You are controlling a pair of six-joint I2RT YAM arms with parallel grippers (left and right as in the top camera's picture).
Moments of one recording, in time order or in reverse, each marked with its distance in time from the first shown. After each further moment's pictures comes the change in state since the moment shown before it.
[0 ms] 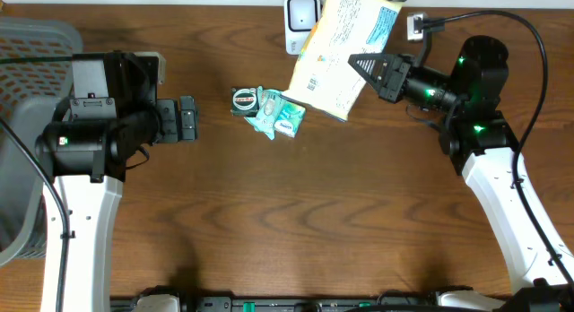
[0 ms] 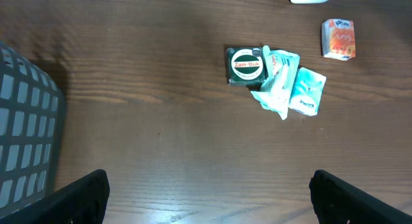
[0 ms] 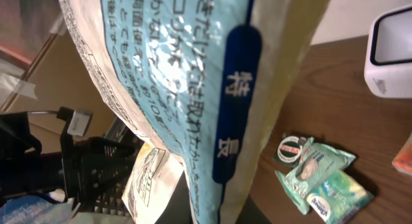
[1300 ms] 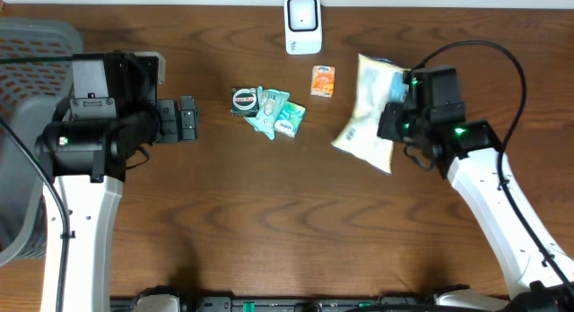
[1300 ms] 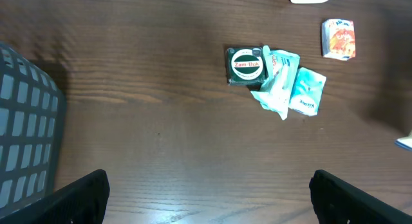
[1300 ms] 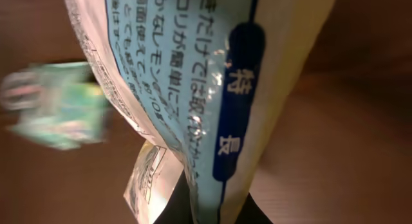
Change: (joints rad) left arm 0.000 0.000 0.000 0.000 0.000 0.000; right arm 0.124 0.004 0.015 -0.747 0.952 -0.267
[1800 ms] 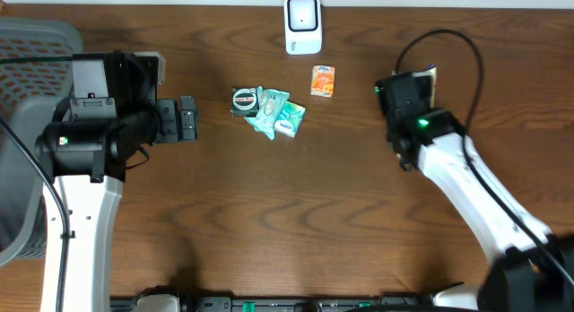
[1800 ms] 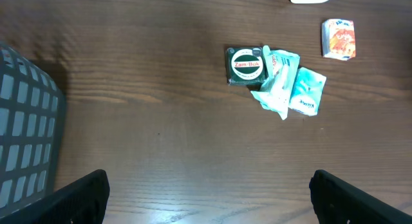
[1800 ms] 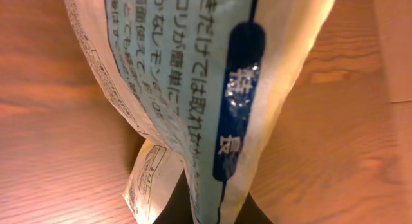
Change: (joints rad) left arm 0.000 0.000 0.000 0.000 0.000 0.000; right arm 0.109 0.176 0.026 -0.083 0.624 -0.204
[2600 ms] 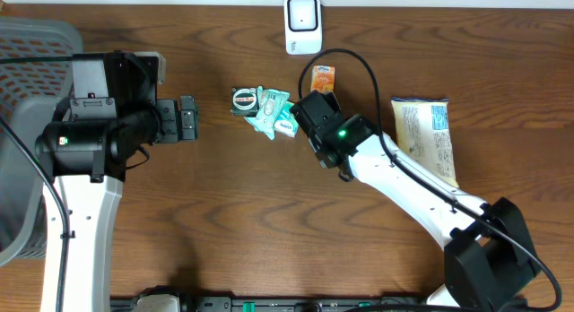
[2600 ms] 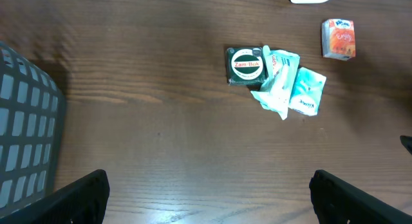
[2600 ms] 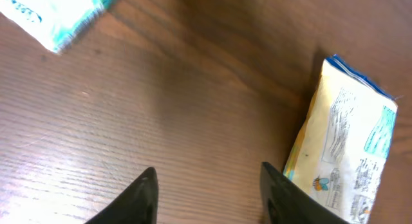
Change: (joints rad) left arm 0.000 0.000 0.000 0.000 0.000 0.000; right arm 0.328 0.138 0.143 -0.045 -0.217 -0.012
